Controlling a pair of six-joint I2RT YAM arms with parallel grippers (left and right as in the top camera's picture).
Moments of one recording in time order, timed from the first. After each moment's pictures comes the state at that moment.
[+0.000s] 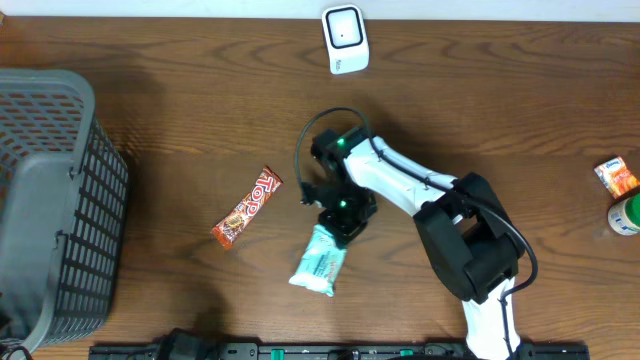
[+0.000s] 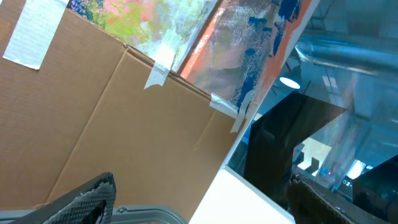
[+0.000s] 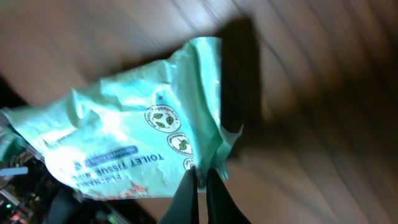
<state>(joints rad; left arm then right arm) -0.30 0.31 1.05 0.07 -1.08 0.20 0.66 2.12 1.50 -1.26 -0.37 -0.20</state>
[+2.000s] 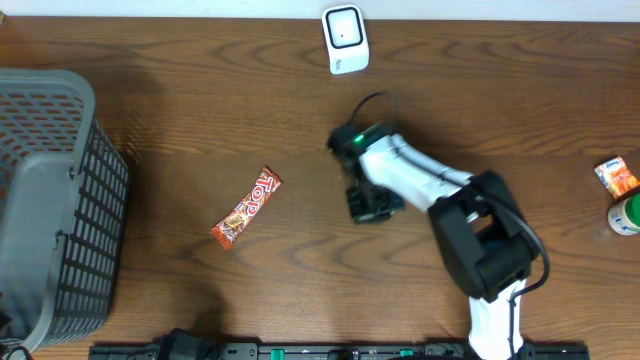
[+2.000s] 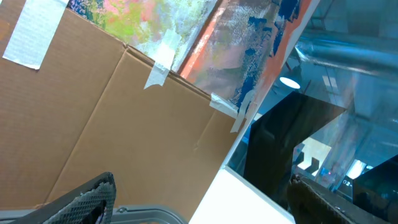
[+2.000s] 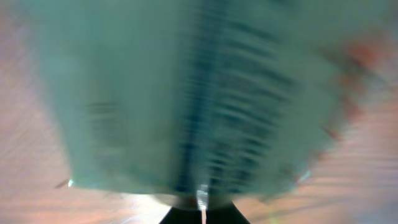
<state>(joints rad) -0.30 0.31 1.05 0.07 -1.08 0.20 0.57 2.09 1.42 -1.13 0.02 0.45</state>
